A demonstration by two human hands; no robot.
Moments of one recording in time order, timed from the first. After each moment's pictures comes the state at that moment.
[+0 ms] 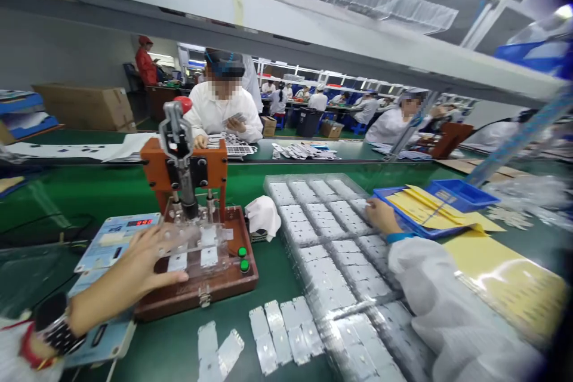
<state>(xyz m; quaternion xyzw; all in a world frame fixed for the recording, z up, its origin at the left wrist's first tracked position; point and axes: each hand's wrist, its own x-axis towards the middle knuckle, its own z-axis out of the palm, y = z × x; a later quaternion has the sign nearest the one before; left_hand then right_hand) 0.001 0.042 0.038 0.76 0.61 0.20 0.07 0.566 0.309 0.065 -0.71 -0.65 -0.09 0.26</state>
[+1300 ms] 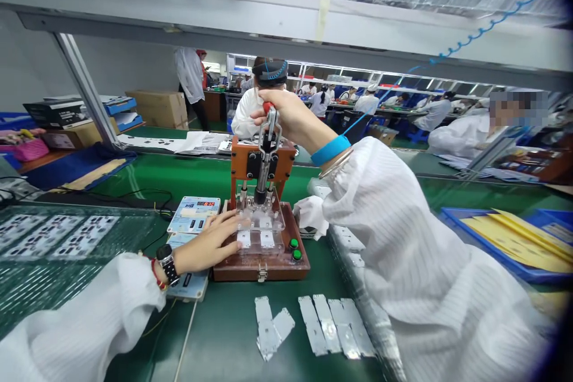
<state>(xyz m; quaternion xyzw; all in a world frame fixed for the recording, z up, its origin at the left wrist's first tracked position) 0.001 0.030 0.044 0.76 0.58 0.20 0.20 0.102 0.187 0.257 -0.27 -0.72 0.53 0.37</state>
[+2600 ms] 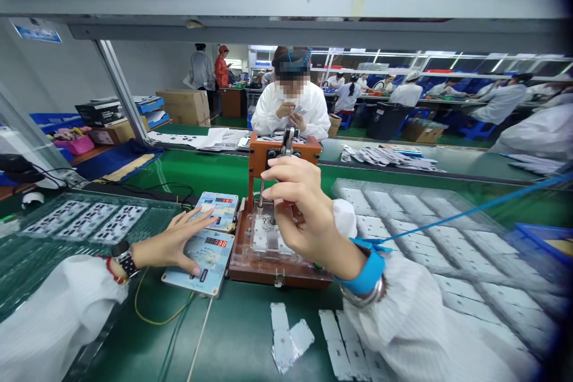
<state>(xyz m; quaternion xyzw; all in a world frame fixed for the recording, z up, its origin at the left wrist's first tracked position) -0.101 -0.014 0.010 0.74 0.64 0.10 0.18 0.169 0.098 0.155 0.05 -0.85 0.02 0.52</state>
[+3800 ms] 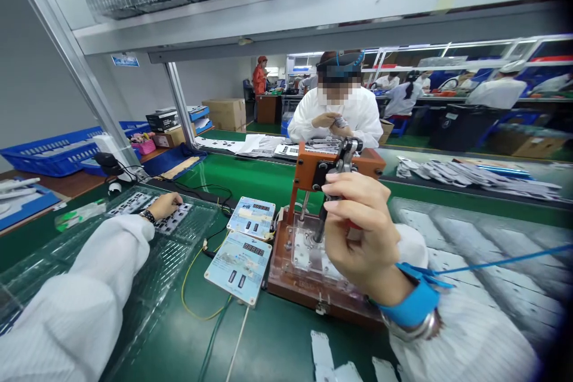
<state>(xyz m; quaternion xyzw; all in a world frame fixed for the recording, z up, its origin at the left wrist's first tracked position) -0.274 -0.033 -0.019 0.46 0.88 0.09 0.07 0.145 0.108 0.142 0.07 -0.77 -0.04 0.63</state>
